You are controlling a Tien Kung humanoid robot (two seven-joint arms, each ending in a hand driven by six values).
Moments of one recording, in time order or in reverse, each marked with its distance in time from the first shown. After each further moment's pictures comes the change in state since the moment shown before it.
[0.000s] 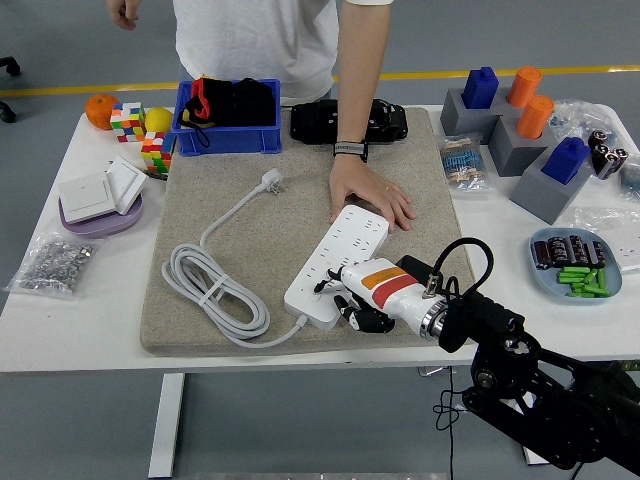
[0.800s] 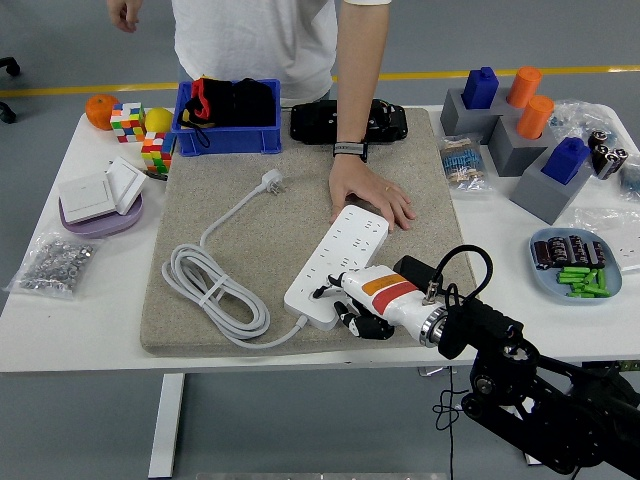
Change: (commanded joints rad) left arm -0.001 0.000 0.008 0.000 -0.001 -0.001 -0.001; right arm -0.007 0.000 -0.035 -0.029 0.020 -0.011 0.001
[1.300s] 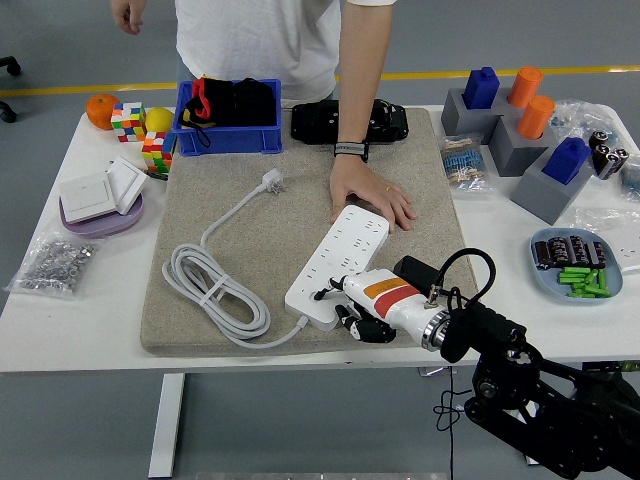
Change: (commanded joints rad) left arm 0.003 -0.001 -0.011 0.000 0.009 0.000 0.002; right arm -0.011 -0.014 0.030 0.075 0.016 -0.001 -0.007
